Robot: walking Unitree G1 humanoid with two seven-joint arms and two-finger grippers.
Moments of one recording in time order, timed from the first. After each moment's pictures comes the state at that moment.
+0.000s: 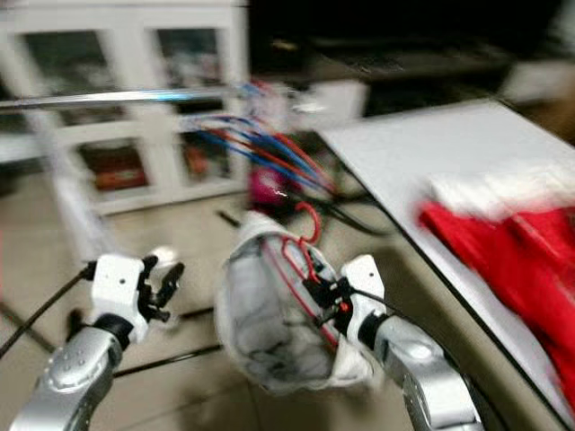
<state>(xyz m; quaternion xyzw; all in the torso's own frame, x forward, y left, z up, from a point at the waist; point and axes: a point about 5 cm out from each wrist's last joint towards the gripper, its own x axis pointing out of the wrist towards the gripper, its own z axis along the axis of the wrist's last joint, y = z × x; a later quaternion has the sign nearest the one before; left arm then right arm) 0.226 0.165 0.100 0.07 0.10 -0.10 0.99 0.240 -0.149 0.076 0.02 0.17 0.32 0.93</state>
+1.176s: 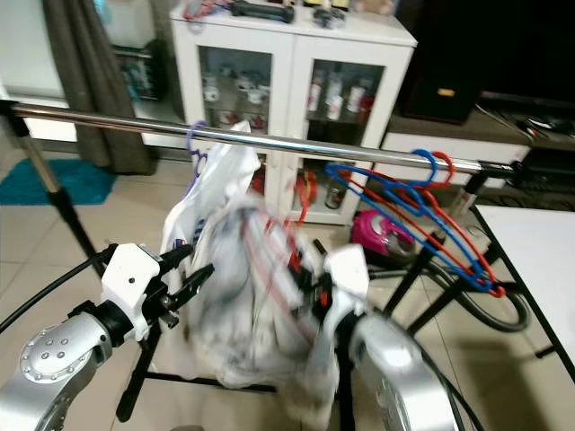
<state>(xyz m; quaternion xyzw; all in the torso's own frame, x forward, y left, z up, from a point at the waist) 0.220 0.148 0.134 0.12 0.06 -0.30 0.95 0.242 -0.122 0.108 0.04 0.09 0.26 0.96</state>
